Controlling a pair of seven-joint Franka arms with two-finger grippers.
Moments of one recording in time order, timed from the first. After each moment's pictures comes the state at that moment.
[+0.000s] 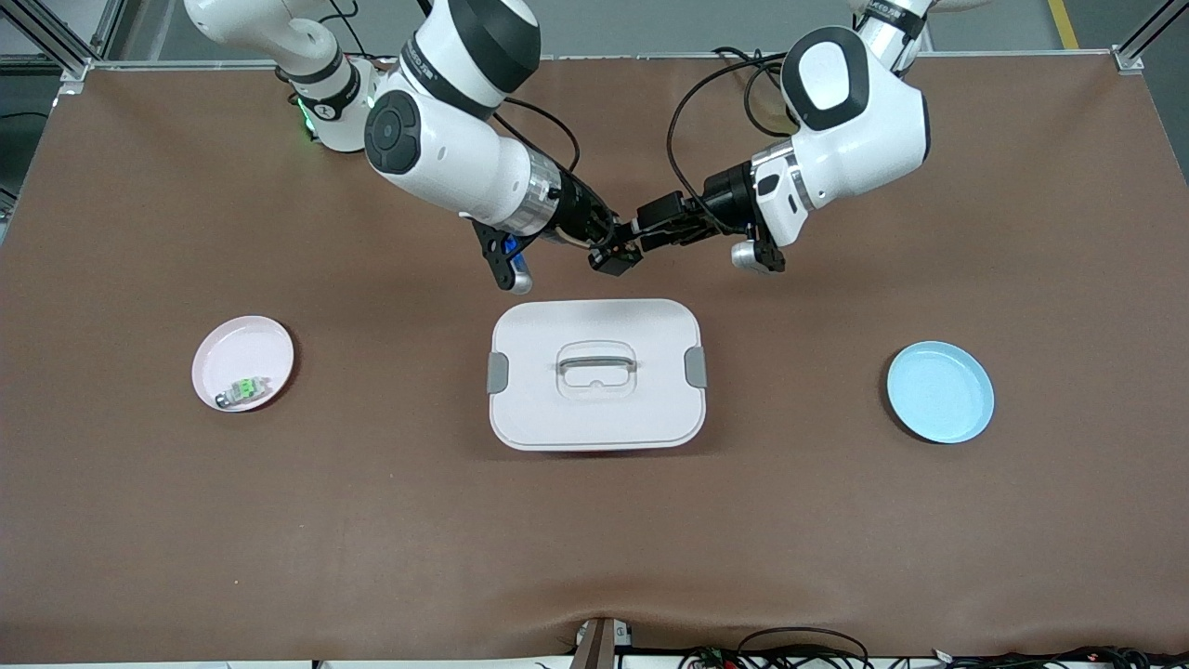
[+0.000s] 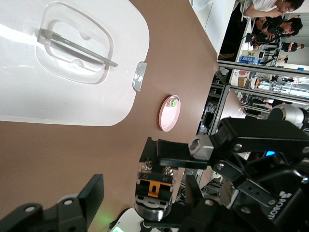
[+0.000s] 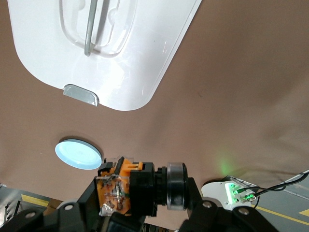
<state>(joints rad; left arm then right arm) 0.05 0.01 -0.68 -2.15 -1.40 2.45 0.07 0.69 0.34 0.00 -1.53 0.65 2.08 1.54</state>
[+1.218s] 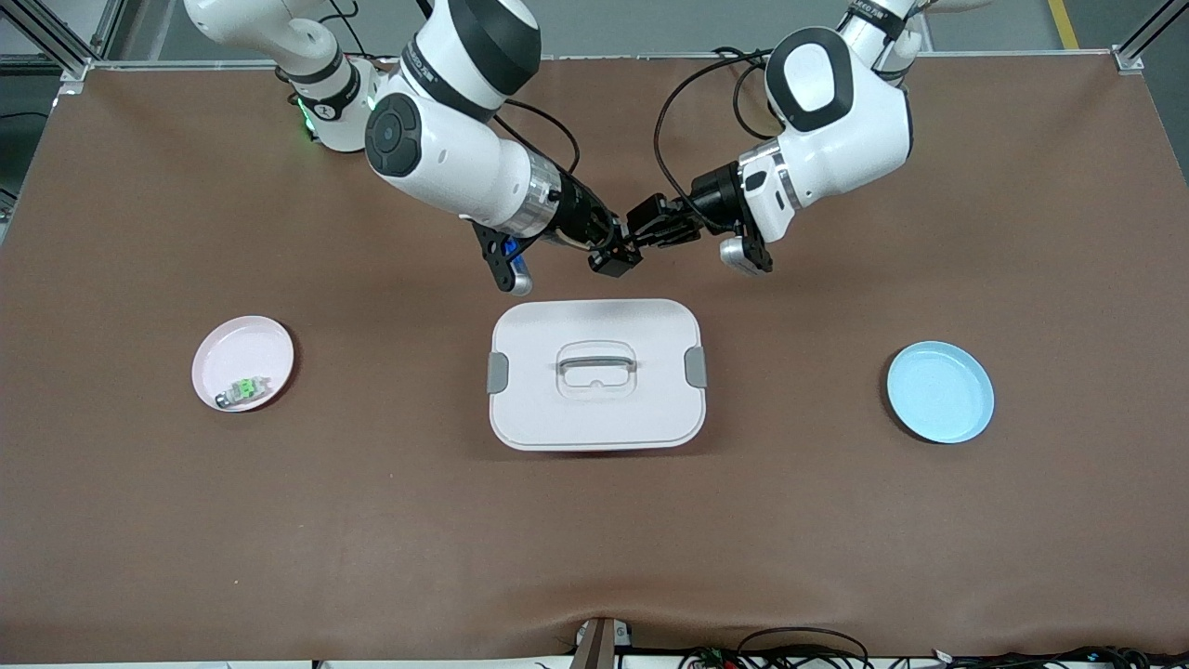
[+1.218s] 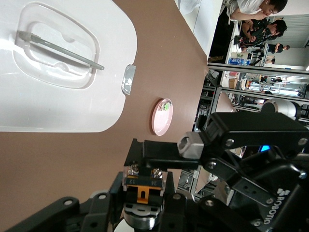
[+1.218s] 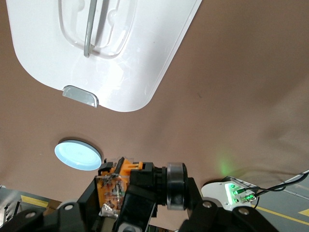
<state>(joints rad) 0.03 0.03 -0.70 -2.14 -1.48 2.51 0.17 0.69 0.35 0.00 -1.53 0.66 2.08 1.54</state>
